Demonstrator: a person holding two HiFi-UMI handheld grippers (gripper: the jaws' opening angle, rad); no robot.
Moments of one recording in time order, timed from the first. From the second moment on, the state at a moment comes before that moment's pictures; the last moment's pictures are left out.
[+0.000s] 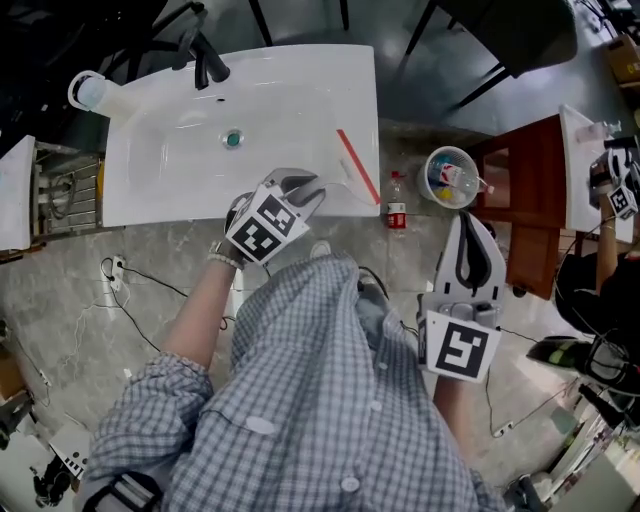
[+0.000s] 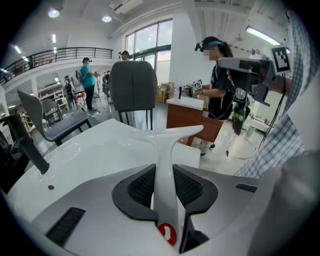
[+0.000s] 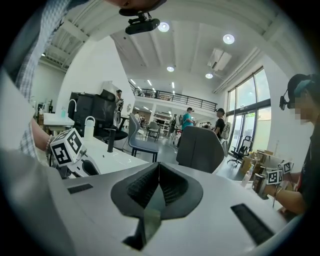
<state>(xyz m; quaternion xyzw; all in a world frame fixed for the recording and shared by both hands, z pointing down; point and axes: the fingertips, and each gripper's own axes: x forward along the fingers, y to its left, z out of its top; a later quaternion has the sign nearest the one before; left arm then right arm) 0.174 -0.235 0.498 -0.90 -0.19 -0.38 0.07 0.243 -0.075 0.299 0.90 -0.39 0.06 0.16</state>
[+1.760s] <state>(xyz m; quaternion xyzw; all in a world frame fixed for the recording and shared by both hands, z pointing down) 0.180 -0.223 0.533 -0.87 -0.22 -0.43 0.15 0.252 -0.073 0.312 0.90 -0.39 0.08 0.16</state>
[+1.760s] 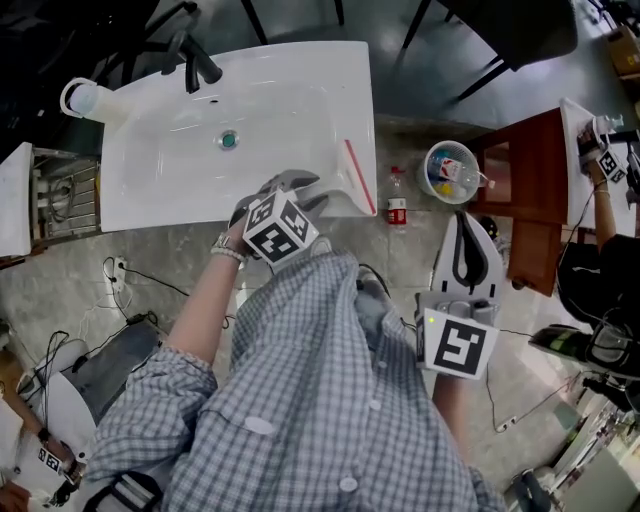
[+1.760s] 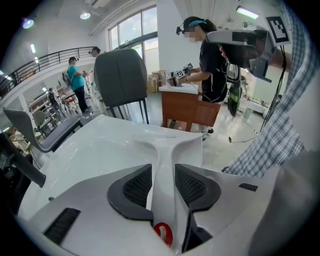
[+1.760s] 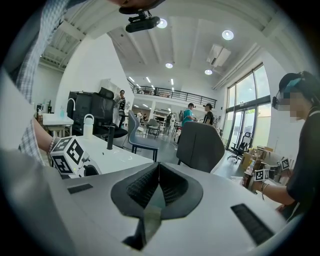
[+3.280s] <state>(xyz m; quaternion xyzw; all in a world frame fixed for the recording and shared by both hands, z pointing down) 0.144 -0.286 0.406 -0.97 0.03 -0.24 0.03 0.215 -0.134 0.295 0.84 -0.53 0.01 0.14</state>
